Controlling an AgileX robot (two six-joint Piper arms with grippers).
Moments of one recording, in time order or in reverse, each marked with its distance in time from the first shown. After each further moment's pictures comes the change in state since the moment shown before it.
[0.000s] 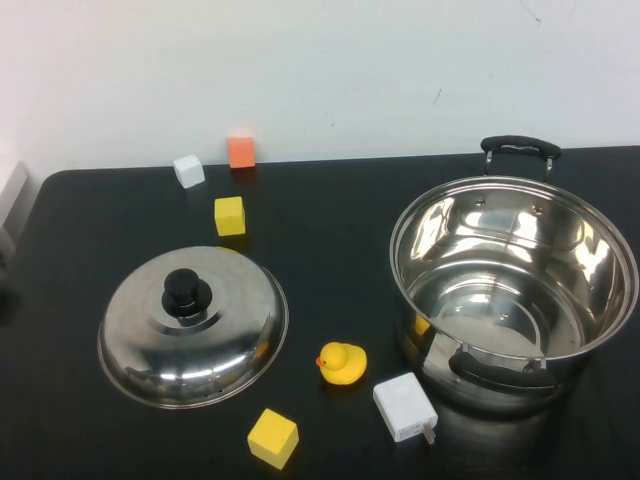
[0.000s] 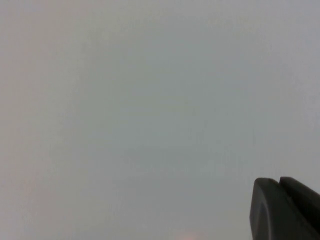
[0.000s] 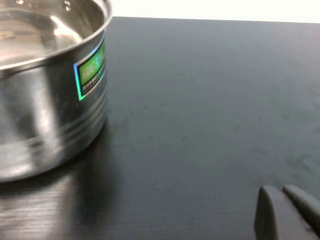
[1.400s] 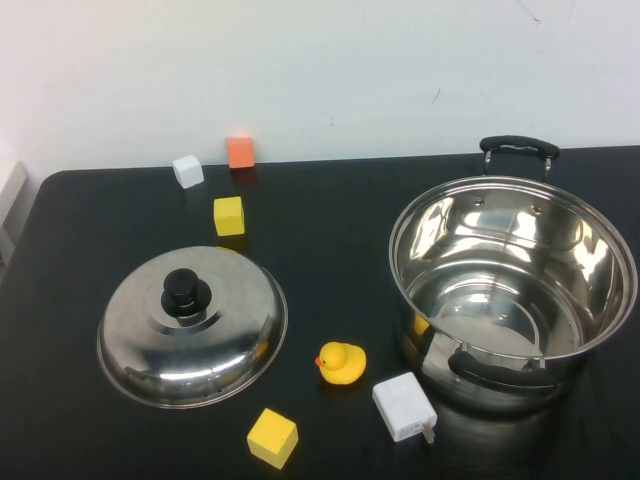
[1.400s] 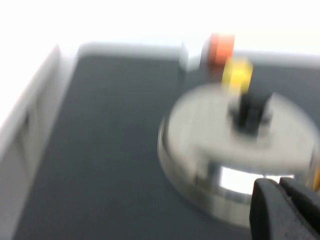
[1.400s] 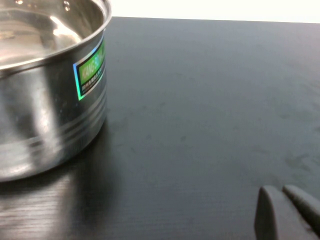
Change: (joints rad) right arm 0.000 0.000 0.000 0.000 0.000 0.000; left arm 0.000 -0.686 0.421 -0.075 0.662 0.058
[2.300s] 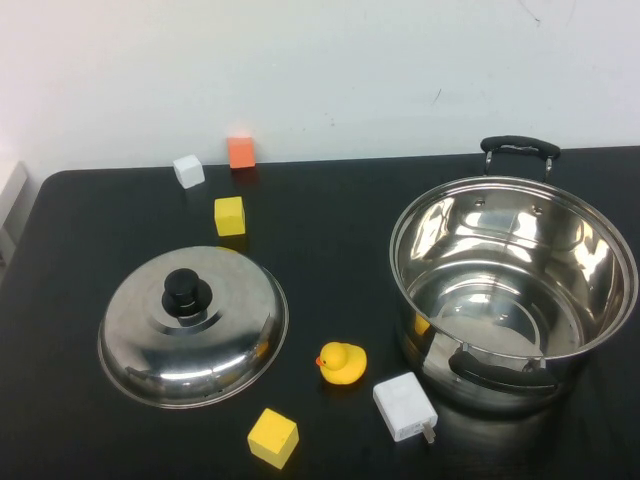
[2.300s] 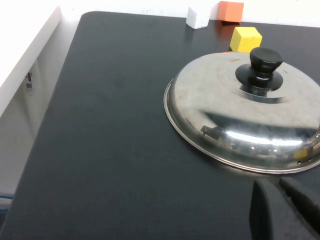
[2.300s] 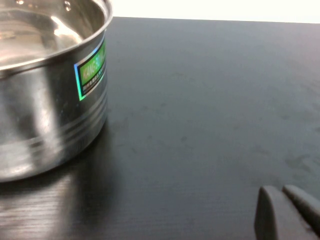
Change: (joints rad) right arm 0.000 0.000 0.000 0.000 0.000 0.000; left arm 0.000 0.000 -0.006 -0.010 0.149 0.002
